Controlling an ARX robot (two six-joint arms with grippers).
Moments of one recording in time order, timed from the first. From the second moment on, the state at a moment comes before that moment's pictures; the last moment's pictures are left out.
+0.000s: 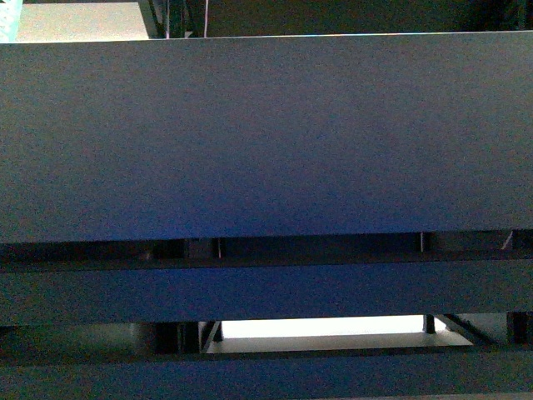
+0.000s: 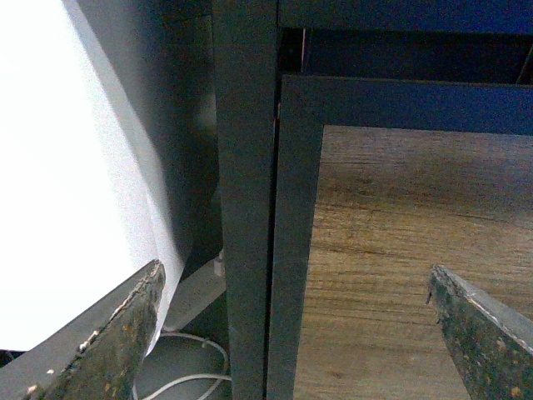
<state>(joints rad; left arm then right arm) 0.00 0.00 0.01 0.00 0.00 0.00 0.00 0.00 0.02 0.00 0.00 0.00</state>
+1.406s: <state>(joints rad) 0.00 0.00 0.01 0.00 0.00 0.00 0.00 0.00 0.02 0.00 0.00 0.00</state>
